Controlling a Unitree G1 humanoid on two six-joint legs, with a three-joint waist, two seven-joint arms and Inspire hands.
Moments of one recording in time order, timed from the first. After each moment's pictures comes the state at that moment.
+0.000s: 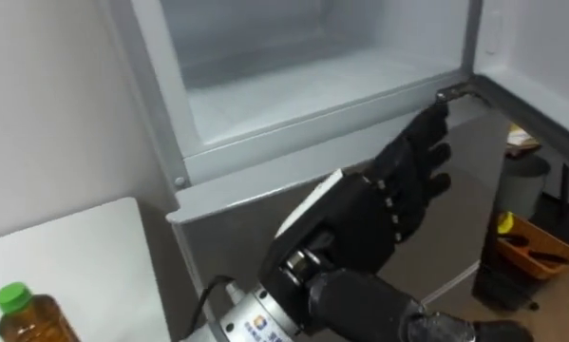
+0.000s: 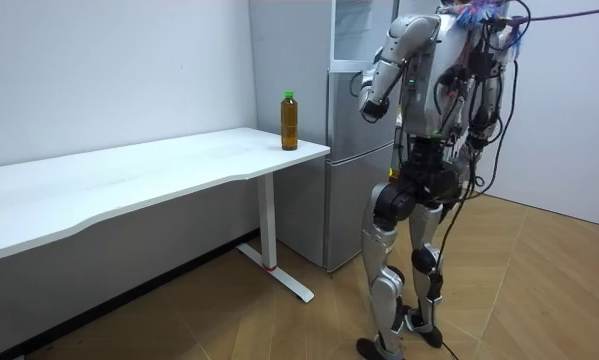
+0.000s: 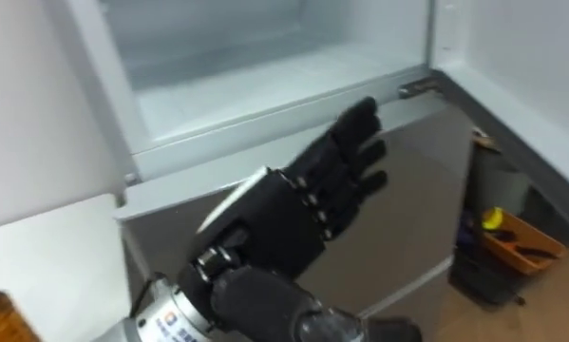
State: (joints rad) left arm -0.30 0.15 -0.36 -0.37 -0.54 0.06 -0.28; right arm 0.07 -0.28 0.11 1.21 0.49 -0.02 0.11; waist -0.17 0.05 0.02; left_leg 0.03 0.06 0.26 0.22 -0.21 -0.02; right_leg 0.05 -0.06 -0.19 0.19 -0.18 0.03
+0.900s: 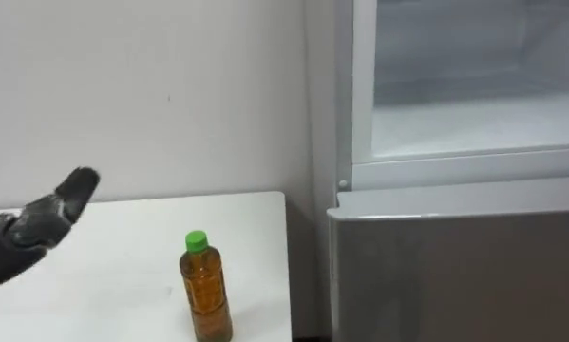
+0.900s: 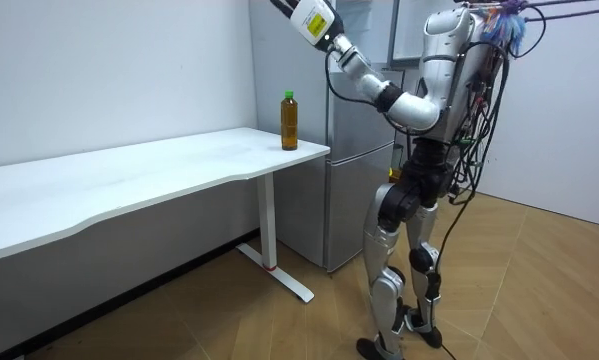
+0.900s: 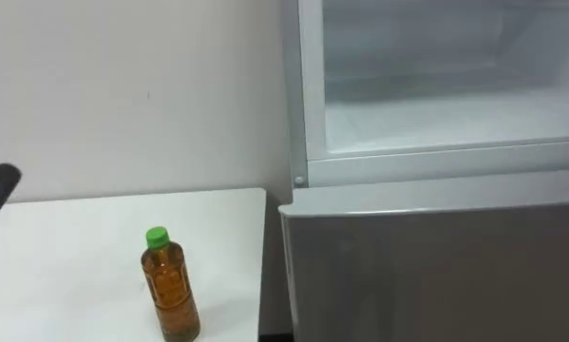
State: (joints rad) left arm 0.17 0.21 0.38 -0.56 -0.31 -0.22 0.21; right arm 0.18 -0.23 -0.01 1.24 0.39 -0.12 0.15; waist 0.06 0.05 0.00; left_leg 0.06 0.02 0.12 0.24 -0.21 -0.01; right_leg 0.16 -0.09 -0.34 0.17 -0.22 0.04
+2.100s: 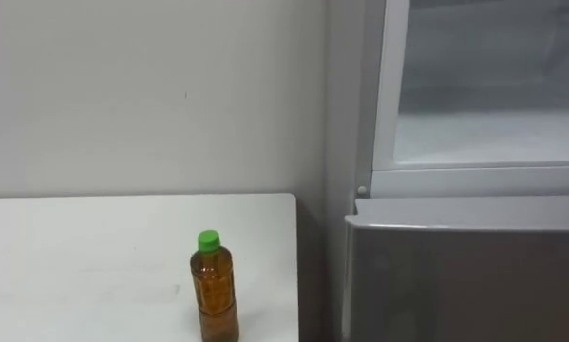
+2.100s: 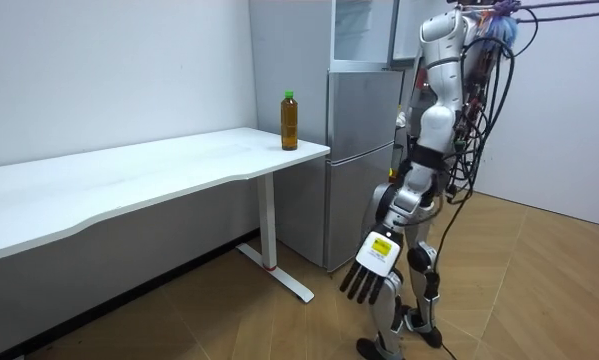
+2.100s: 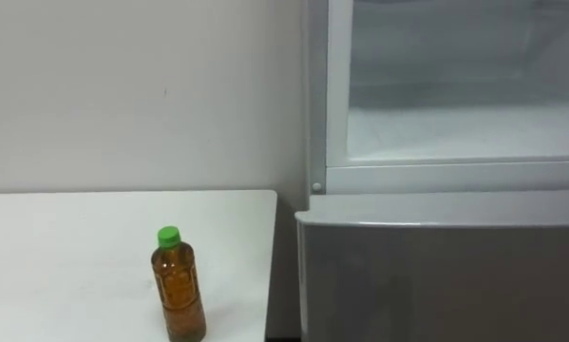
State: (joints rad) left arm 0.38 0.16 0.08 1.12 -0.12 -0.09 0.26; right arm 0.23 -0.22 -0.06 1.18 0.39 -0.08 0.13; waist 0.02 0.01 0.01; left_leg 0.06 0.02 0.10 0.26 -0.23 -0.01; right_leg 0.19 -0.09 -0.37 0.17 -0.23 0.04
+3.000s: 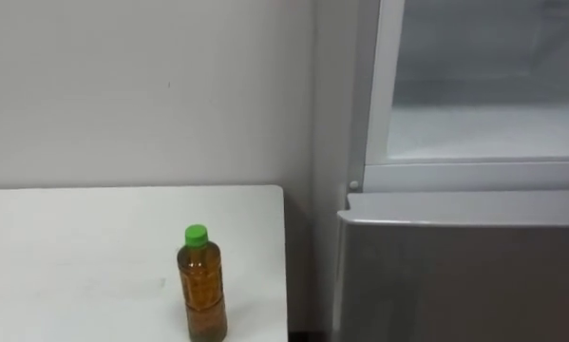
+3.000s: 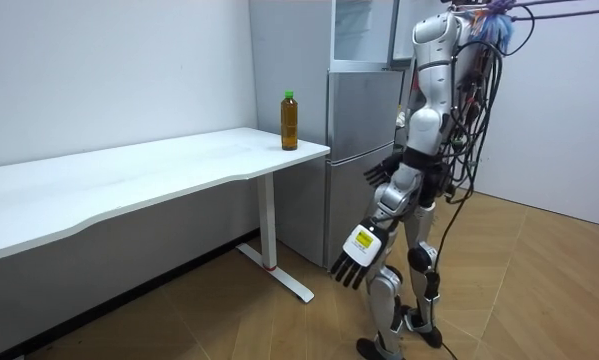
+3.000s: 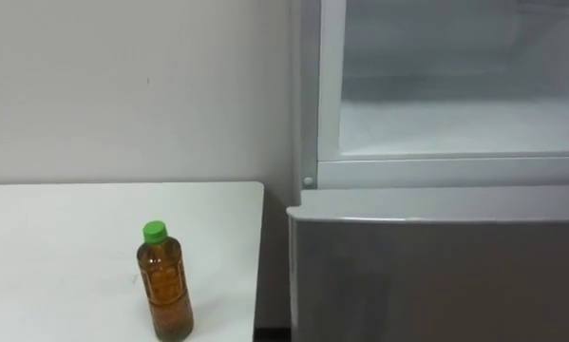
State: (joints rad) left arm 0.30 0.18 0.04 1.11 0.05 -0.10 0.15; right arm 0.27 -0.23 0.08 0.62 0.36 -0.11 0.29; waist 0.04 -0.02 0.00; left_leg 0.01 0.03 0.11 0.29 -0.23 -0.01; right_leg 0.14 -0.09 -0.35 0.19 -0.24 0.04
